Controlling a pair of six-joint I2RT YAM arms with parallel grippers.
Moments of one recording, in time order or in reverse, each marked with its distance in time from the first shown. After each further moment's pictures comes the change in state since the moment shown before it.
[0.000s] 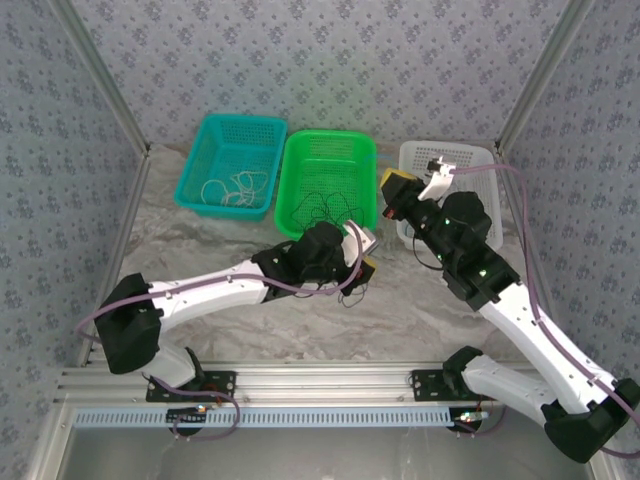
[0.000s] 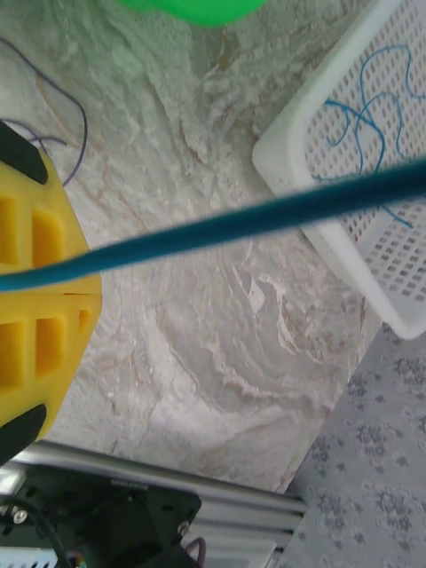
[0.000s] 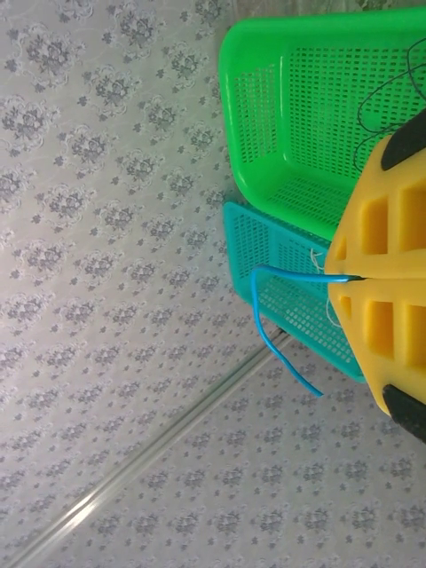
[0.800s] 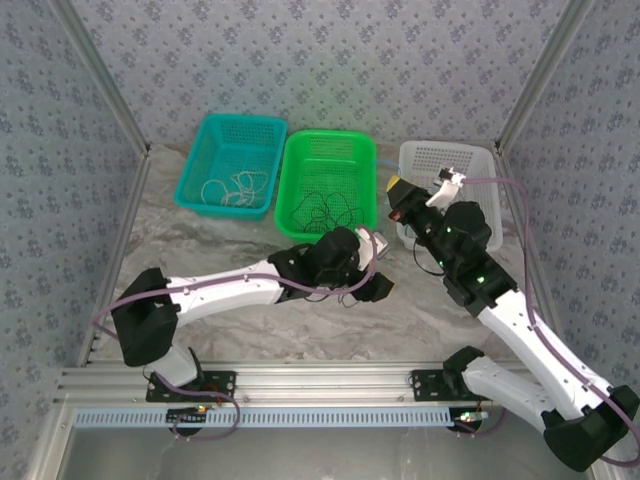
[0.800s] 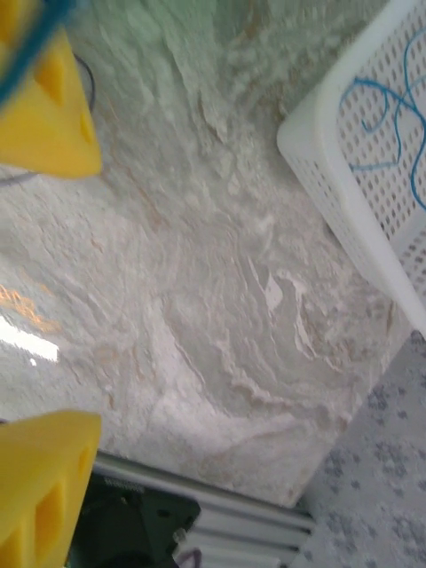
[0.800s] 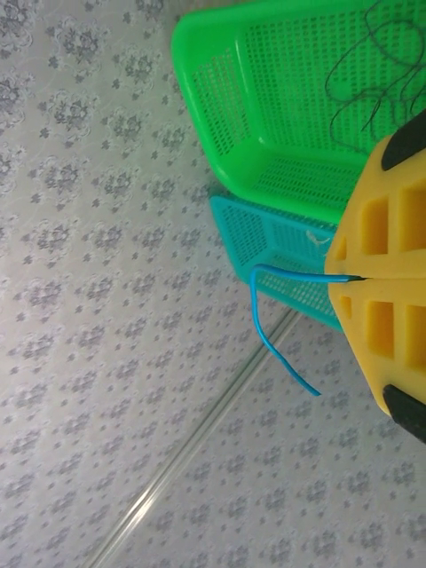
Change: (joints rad) left arm -0.052 0.066 0.055 -0.050 -0.097 -0.060; right arm -0.053 -0.040 -0.093 0.021 -0.044 0.173
